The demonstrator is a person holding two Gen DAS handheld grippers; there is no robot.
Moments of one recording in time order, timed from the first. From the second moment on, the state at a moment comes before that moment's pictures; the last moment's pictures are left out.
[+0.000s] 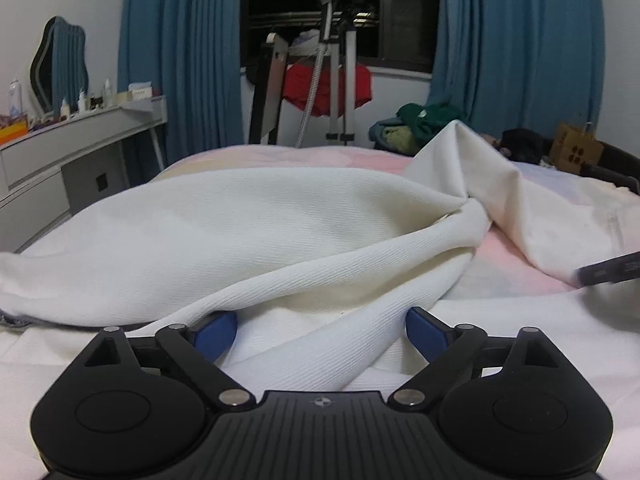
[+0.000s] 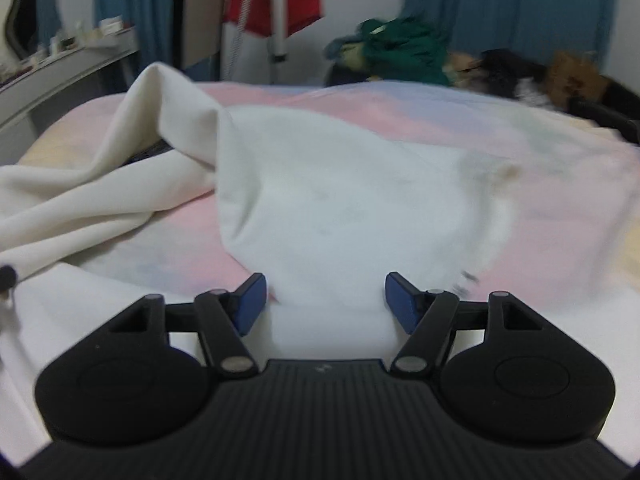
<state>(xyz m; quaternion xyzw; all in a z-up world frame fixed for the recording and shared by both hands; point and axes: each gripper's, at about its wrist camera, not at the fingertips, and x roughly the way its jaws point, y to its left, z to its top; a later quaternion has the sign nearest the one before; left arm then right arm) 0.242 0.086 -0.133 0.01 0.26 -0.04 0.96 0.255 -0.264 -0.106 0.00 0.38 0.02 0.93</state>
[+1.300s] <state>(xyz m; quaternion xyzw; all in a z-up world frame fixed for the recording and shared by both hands) 0.242 0.108 -0.129 -0.01 0.23 -0.07 0.97 0.484 -0.363 -0.055 0.09 0.39 -0.13 0.91</state>
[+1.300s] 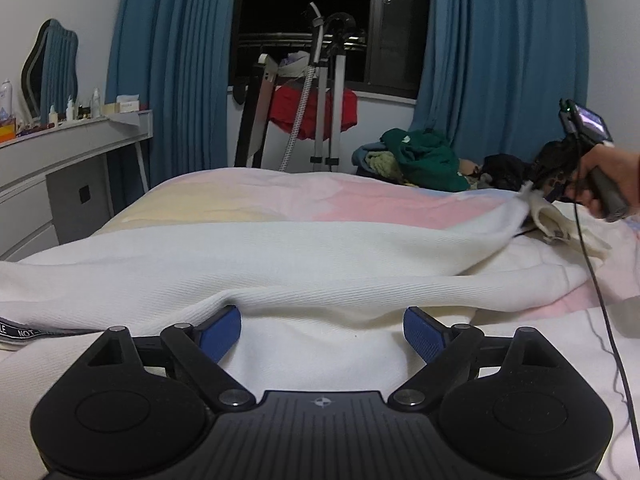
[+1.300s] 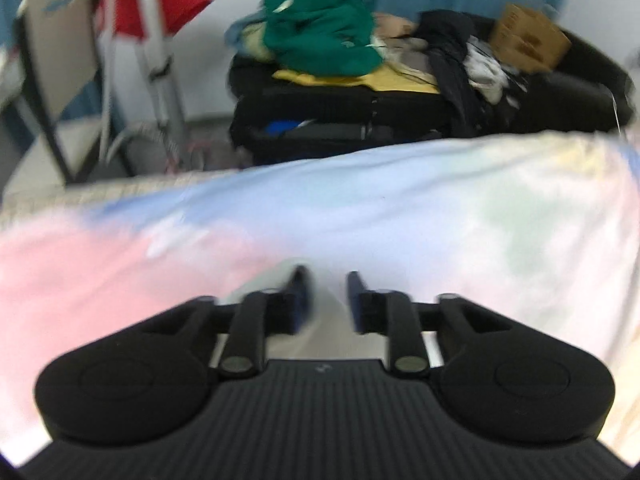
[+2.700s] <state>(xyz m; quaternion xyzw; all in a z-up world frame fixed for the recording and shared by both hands) 0.231 0.074 -0.141 0.05 0.23 -0.08 0.97 0.436 -0.323 -0.095 0.12 0.34 0.07 0.93</state>
